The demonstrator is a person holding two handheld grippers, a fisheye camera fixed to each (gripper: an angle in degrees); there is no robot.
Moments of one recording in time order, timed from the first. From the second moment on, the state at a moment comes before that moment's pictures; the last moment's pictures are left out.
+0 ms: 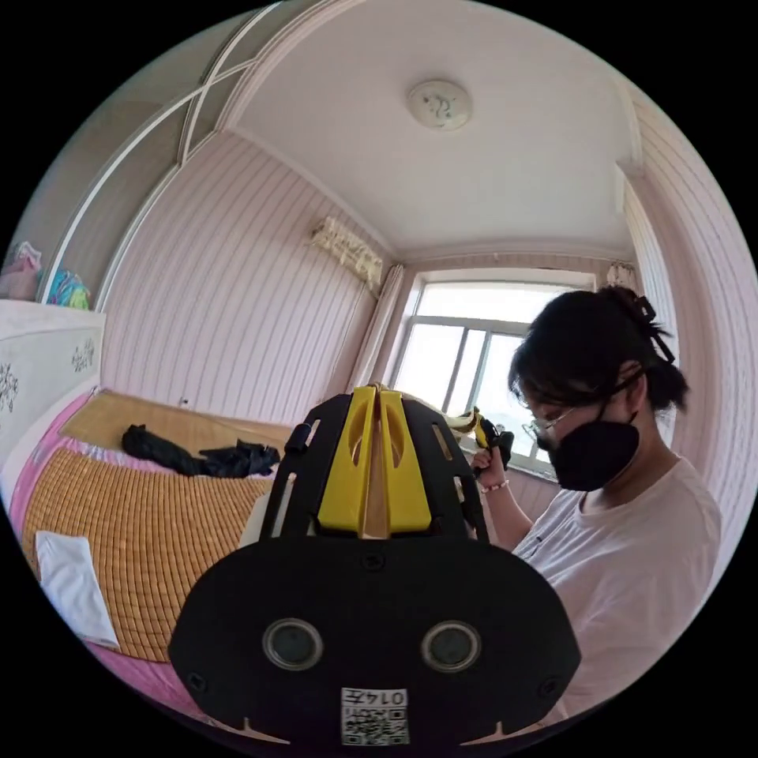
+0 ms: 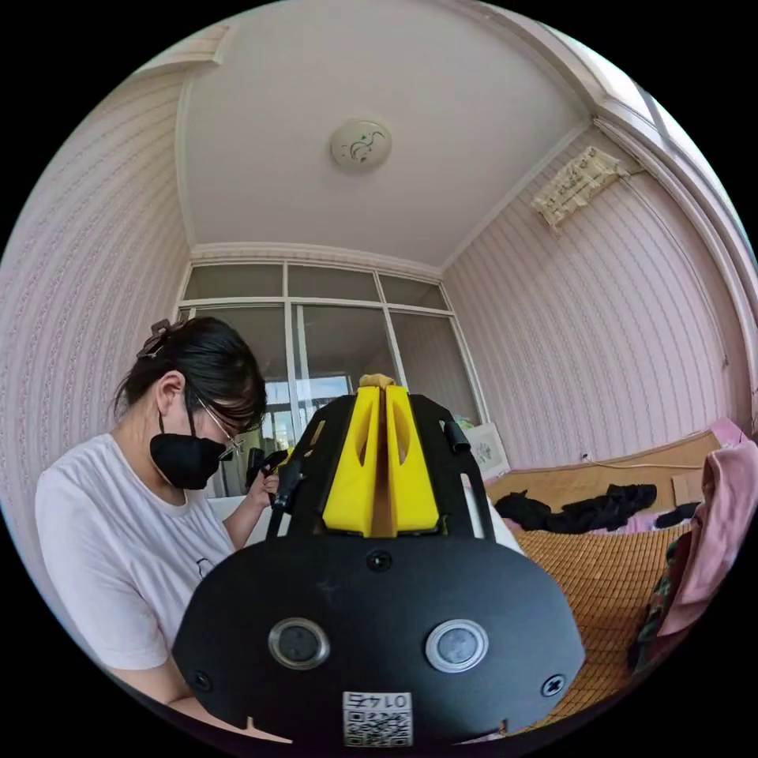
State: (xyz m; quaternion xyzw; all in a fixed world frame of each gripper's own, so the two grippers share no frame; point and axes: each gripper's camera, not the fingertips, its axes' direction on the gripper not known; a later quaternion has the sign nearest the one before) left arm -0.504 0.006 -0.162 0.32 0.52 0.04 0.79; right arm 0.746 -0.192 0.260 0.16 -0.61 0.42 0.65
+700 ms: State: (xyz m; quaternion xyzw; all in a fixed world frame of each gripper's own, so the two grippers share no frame) left arm -0.517 -0.170 -0.053 0.26 0.33 -0.03 0.91; right arm 0.652 -0.271 0.440 -0.05 -0.52 0.37 0.77
